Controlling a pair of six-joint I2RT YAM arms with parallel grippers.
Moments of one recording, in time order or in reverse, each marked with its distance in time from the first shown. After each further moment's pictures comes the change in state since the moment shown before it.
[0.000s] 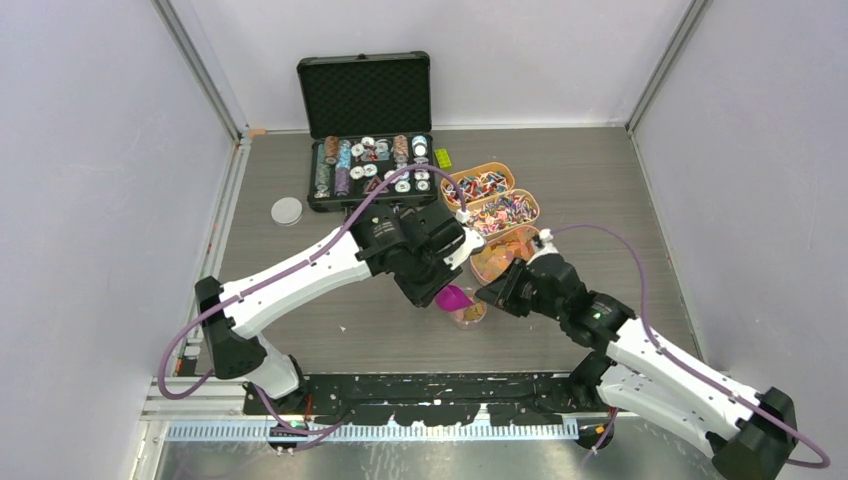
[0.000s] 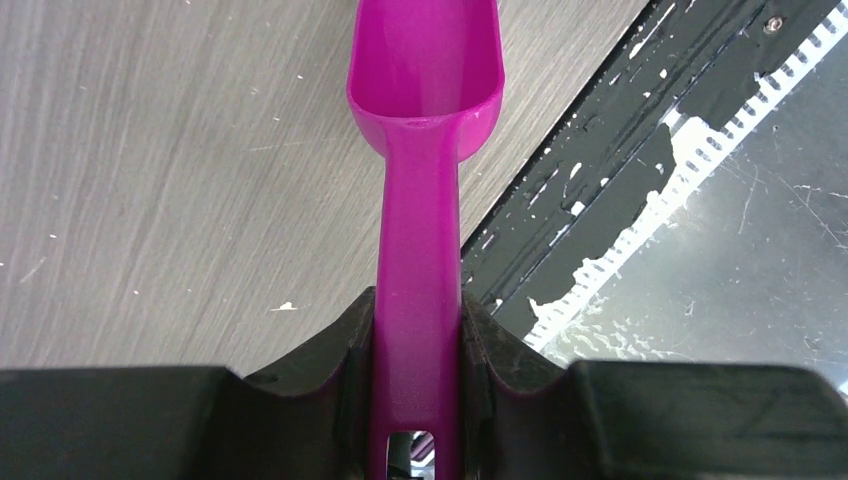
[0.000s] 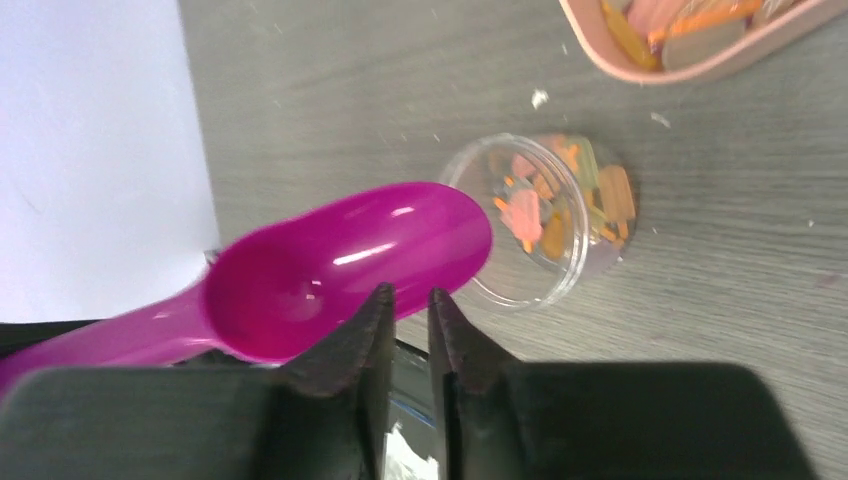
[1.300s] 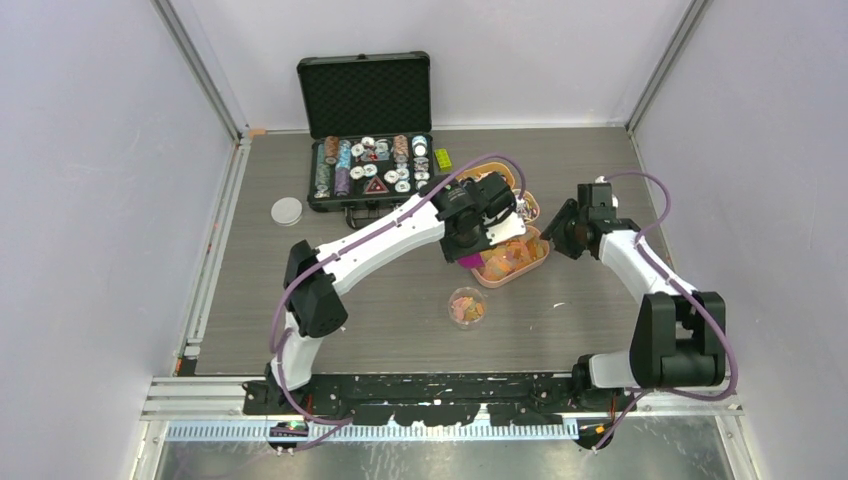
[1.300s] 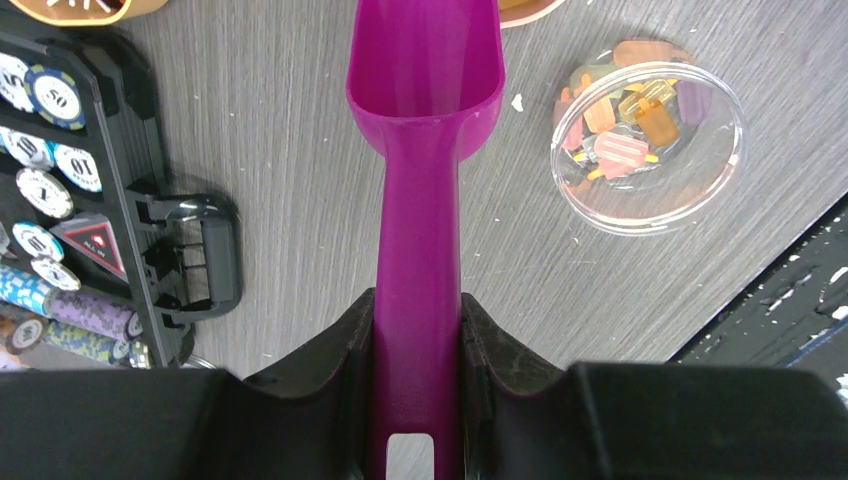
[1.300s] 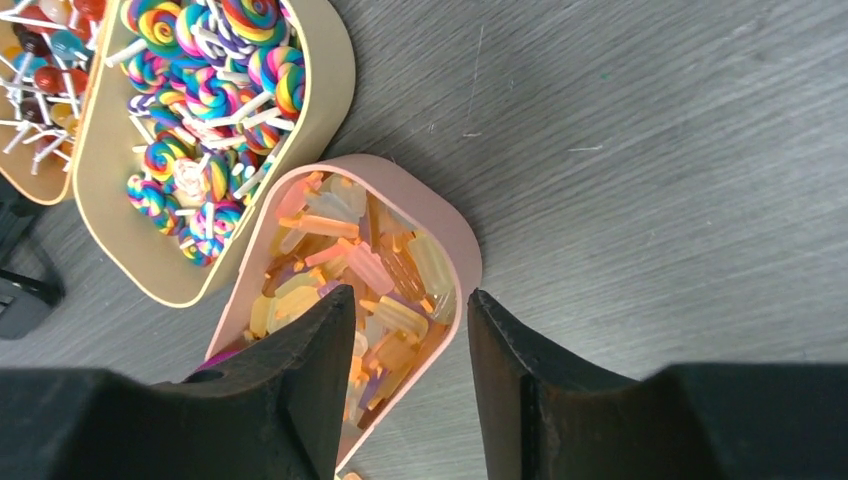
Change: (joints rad) left arm 0.072 0.467 0.438 -0.023 -0.177 0.432; right arm -0.714 0.571 0.364 -0.088 0.041 -0.446
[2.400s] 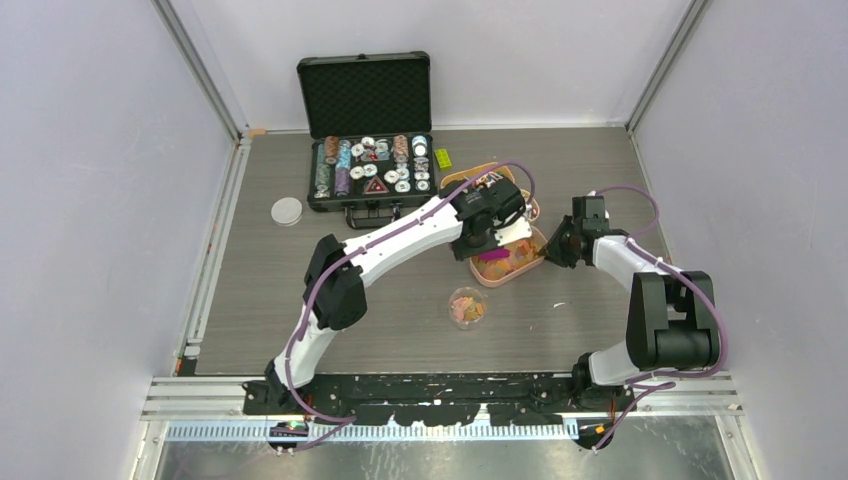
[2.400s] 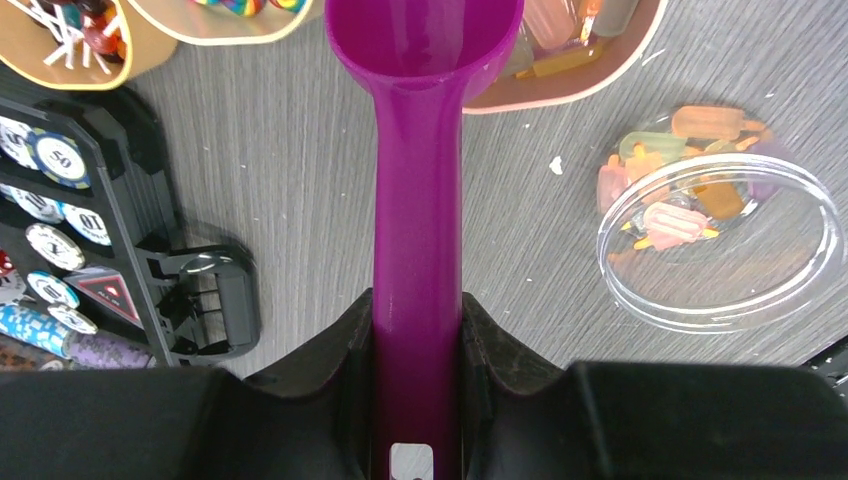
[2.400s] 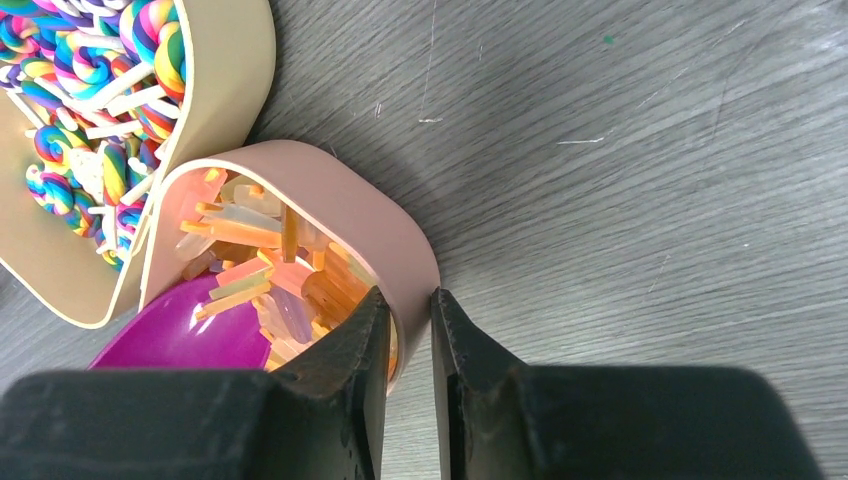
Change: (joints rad) left arm 0.008 0.148 0.054 0.076 -0.025 0.048; right arm -0.009 0.120 -0.103 0.158 -0.054 -0.013
